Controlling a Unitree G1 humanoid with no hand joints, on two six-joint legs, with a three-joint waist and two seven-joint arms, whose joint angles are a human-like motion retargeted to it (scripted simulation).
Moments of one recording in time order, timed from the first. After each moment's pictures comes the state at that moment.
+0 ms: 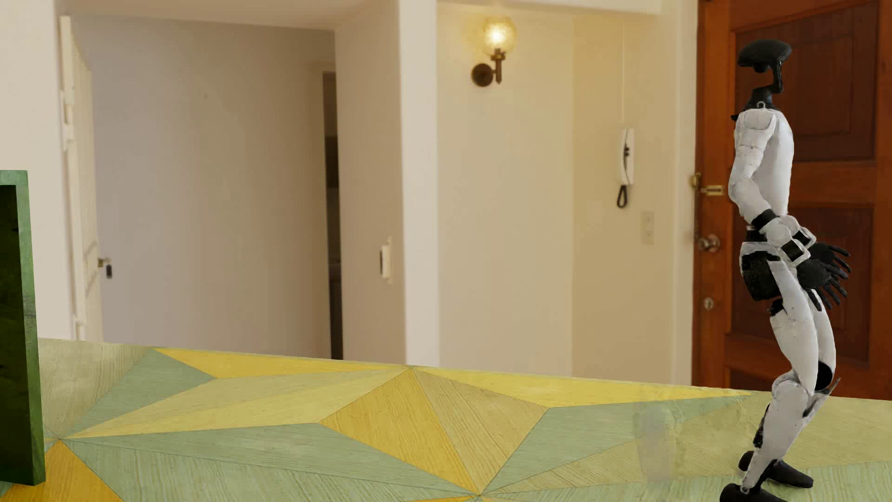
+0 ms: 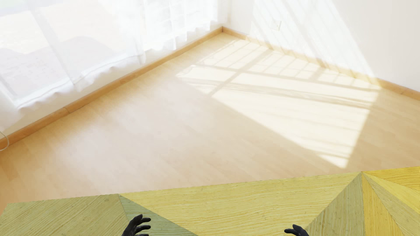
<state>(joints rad) -0.43 -0.26 0.01 0.04 0.07 0.04 -0.03 0.00 -0.02 0.89 0.64 0.24 0.24 -0.33 -0.37 0.18 -0.21 0.05 0.01 -0.02 0.05 0.58 0.65 0.00 0.00 -0.01 0.01 0.00 0.00</state>
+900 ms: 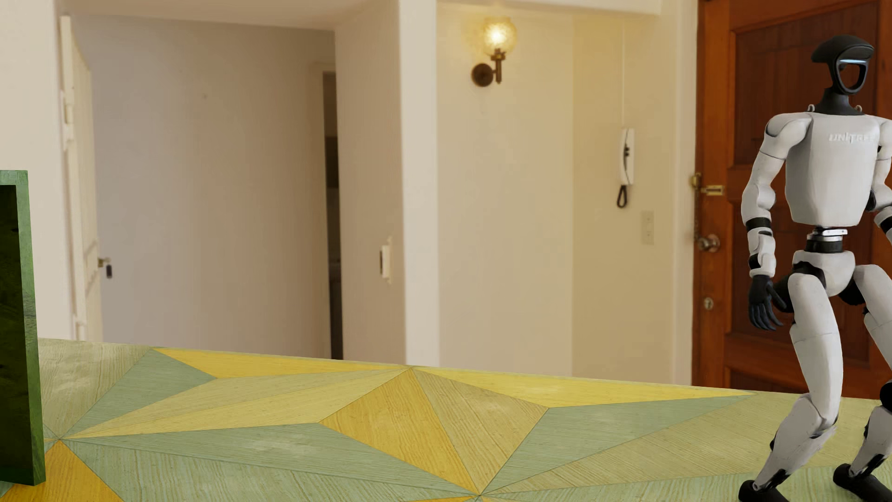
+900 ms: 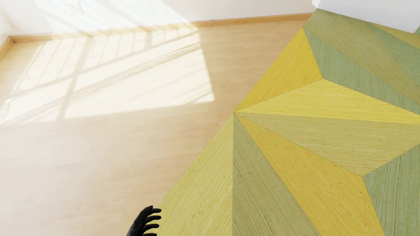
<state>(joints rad) -0.45 -0.27 -0.15 0.10 0.03 -0.02 -0.01 0.07 0.04 0.94 0.81 0.17 0.26 -0.40 -0.57 0.18 -0.22 0.14 -0.01 -0.08 0.01 0.61 0.71 -0.02 0.01 -0.05 0.12 -0.03 -0.12</state>
